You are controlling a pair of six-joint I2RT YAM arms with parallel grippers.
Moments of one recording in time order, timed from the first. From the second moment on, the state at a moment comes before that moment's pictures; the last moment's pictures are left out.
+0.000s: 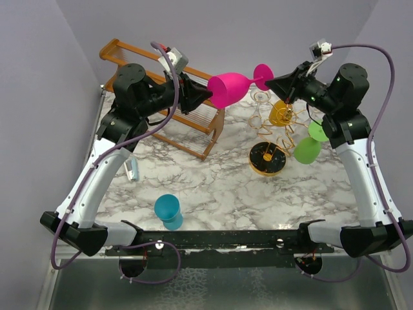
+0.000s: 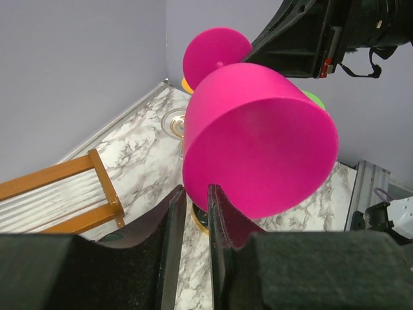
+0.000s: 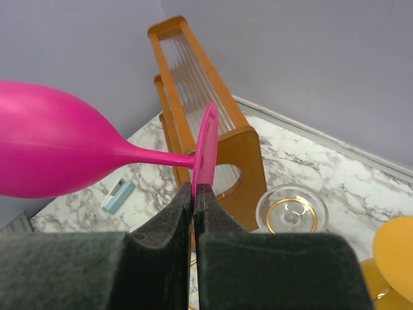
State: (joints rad) left arm -0.47 1.31 1.62 -0.29 0.59 -0.14; right arm 0.17 1.26 1.51 -0.23 -0.64 0.26
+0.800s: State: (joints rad) left arm -0.46 1.21 1.66 -0.53 0.37 0.17; right arm 0.17 1.22 1.61 -0.45 -0.60 -0.29
